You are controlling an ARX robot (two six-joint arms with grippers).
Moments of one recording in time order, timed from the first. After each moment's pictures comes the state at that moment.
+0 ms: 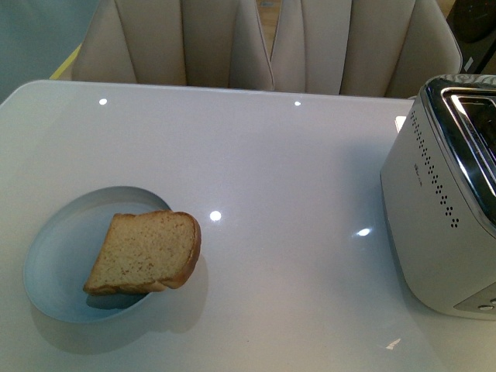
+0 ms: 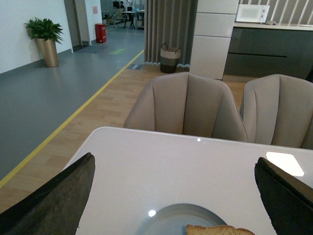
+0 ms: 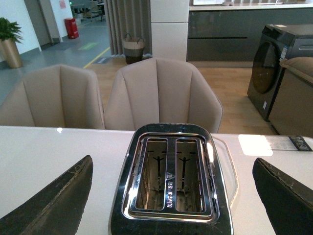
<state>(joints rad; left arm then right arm) 0.00 0.01 0.01 0.00 0.00 -0.01 0.00 0.00 0.03 0.00 0.00 0.00</state>
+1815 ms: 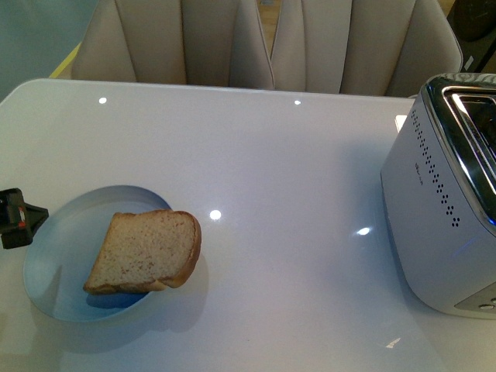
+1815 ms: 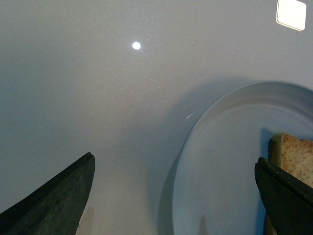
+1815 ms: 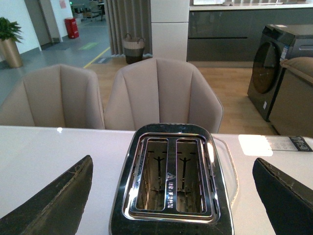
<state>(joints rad) 0.26 2.19 0.61 0.76 0.30 0.01 0.00 0.00 0.03 0.00 0.00 0.00</state>
